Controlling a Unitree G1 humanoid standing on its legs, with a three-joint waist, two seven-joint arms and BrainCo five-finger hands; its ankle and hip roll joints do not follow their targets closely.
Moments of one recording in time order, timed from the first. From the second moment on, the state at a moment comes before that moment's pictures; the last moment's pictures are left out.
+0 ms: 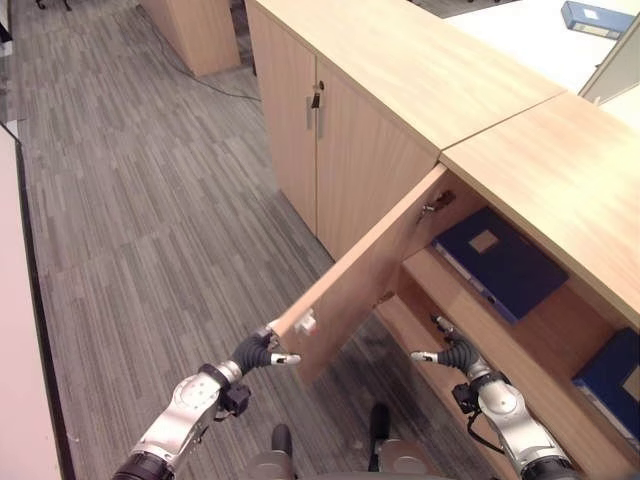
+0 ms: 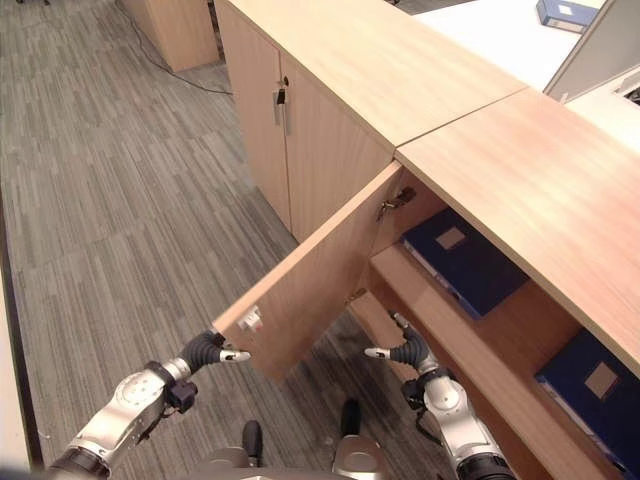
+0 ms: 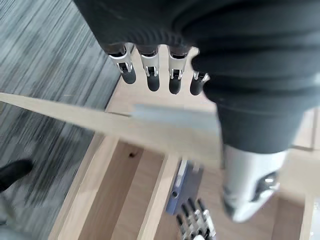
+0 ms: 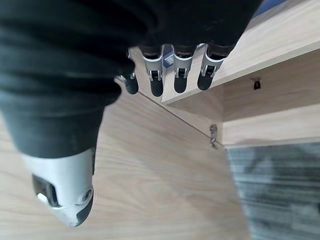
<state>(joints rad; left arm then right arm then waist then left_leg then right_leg) 0.06 0.51 -0.36 0.24 -0.37 -0.07 -0.32 -0.03 -0.39 0.16 0.41 -0.10 -0.05 0.02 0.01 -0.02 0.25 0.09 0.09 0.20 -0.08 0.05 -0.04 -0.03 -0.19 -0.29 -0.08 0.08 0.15</state>
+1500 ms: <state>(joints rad) -0.16 0.30 -0.19 0.76 -0.50 -0.10 -0.02 0.05 -0.44 0.20 0.54 -0.02 -0.04 0.04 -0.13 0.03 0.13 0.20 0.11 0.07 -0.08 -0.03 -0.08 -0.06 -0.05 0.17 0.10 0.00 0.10</state>
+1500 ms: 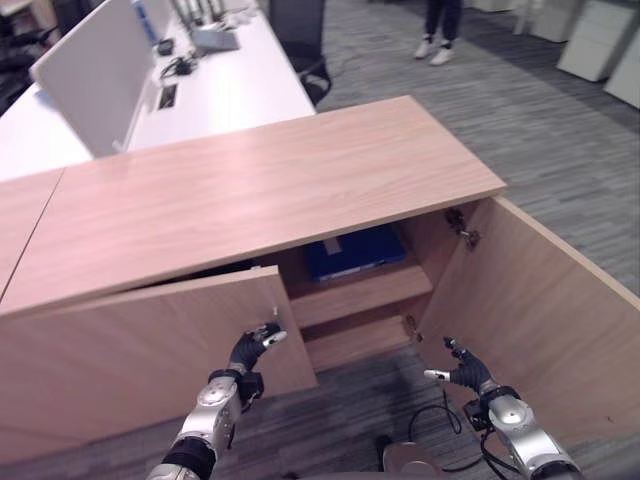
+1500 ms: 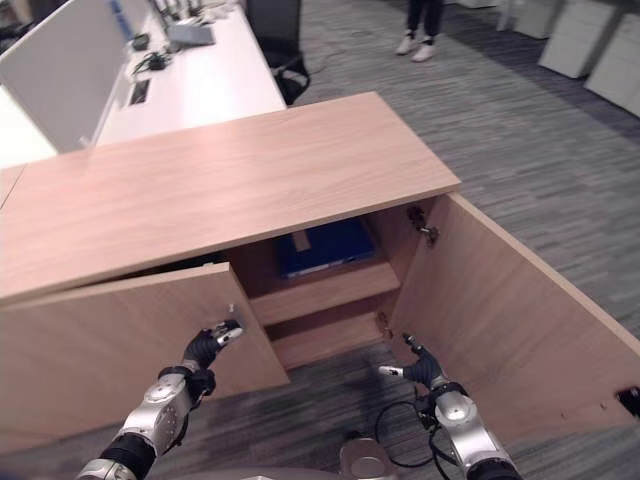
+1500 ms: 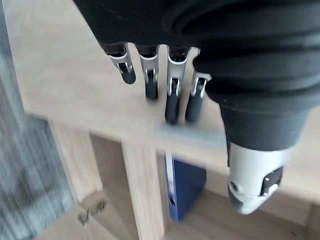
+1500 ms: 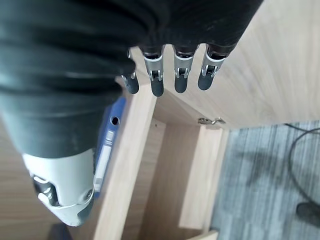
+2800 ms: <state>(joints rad) 0.06 0.24 -0.25 0.59 -0.40 -0.10 -0.13 -0.01 -0.41 0.07 0.89 0.16 -0.02 -0.01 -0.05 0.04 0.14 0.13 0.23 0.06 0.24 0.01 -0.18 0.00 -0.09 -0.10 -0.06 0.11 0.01</state>
